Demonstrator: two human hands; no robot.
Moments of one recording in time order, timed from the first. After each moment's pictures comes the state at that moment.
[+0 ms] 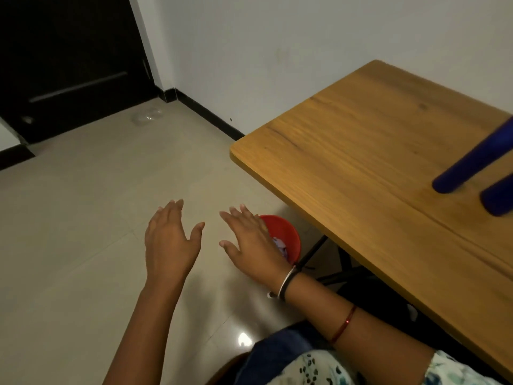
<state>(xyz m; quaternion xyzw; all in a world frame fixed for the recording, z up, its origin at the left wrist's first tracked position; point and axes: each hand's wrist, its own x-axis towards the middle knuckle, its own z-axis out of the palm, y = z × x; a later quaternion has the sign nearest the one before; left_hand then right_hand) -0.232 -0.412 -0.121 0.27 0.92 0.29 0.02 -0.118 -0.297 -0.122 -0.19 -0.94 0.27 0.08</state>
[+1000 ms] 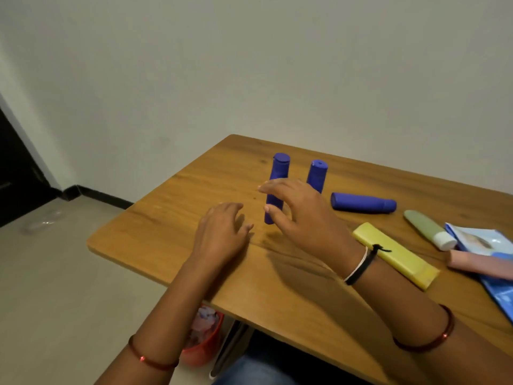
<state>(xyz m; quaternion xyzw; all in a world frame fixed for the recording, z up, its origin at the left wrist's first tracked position) -0.048 -0.195 0.001 0.60 0.75 0.26 0.02 0.124 -0.174 0.076 -0.32 -0.90 0.09 0.29</state>
